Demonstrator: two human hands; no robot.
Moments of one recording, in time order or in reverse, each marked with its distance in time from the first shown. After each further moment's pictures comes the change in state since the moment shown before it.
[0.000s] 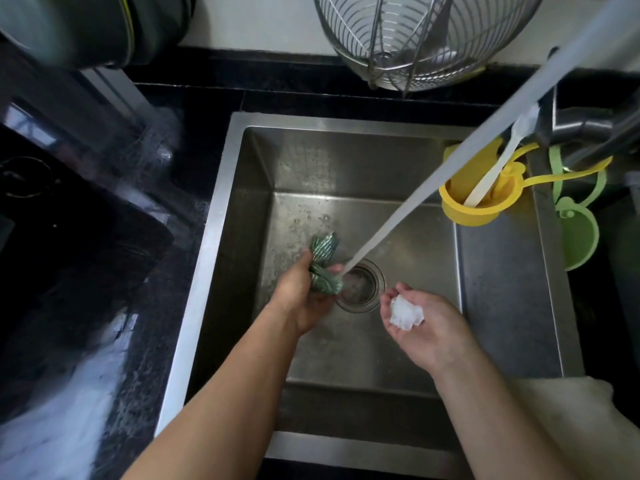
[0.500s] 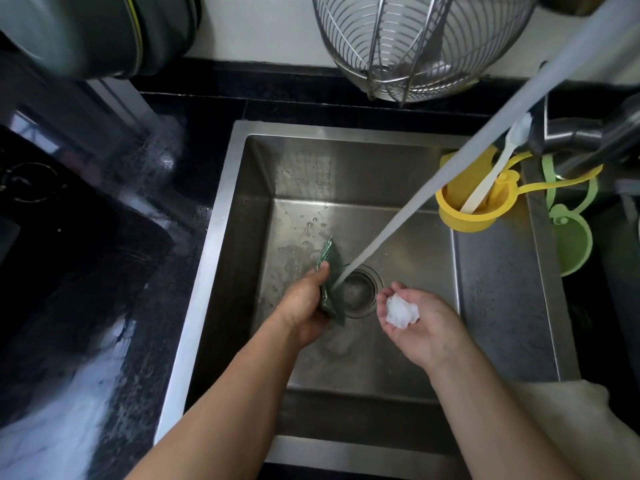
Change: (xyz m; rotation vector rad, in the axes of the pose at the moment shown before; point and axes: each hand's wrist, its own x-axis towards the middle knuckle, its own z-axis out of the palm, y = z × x) left_hand -0.007 -0.013 -0.004 0.132 -0.186 0.036; right_hand 0.000 -0.002 0.009 -0.004 0.012 -0.003
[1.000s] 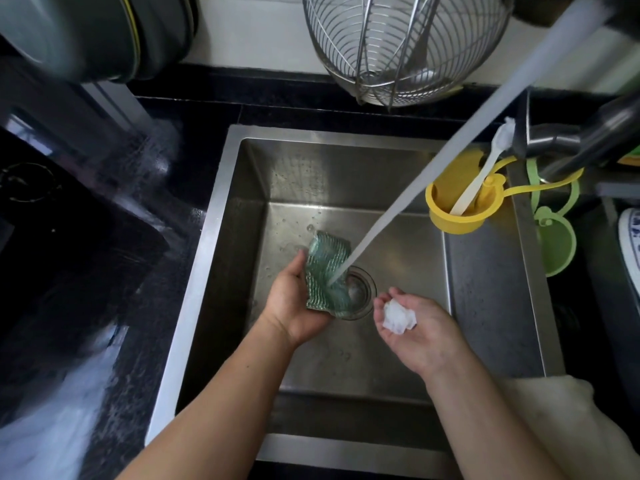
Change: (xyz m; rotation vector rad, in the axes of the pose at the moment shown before) left_hand -0.019 0.013 0.009 -0.416 -0.192 -0.085; right_hand -0.013 0.000 -0.007 0.031 -0.009 -0.003
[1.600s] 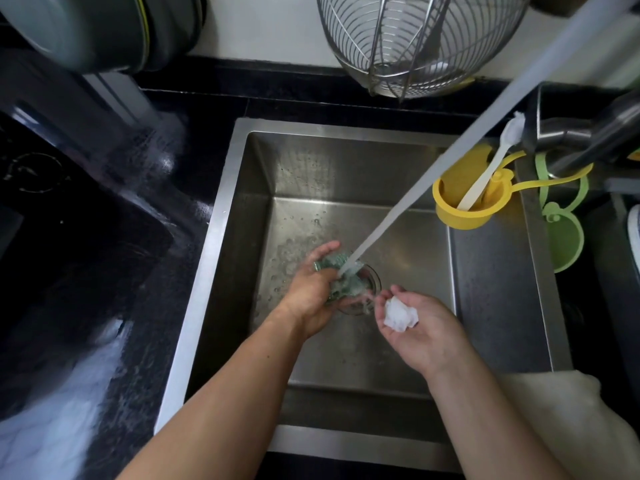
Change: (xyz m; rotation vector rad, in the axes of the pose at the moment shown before) left_hand 0.004 -0.007 0.002 0.459 0.105 0.235; right_hand -0.004 0.008 0.003 0.026 0.004 0.010
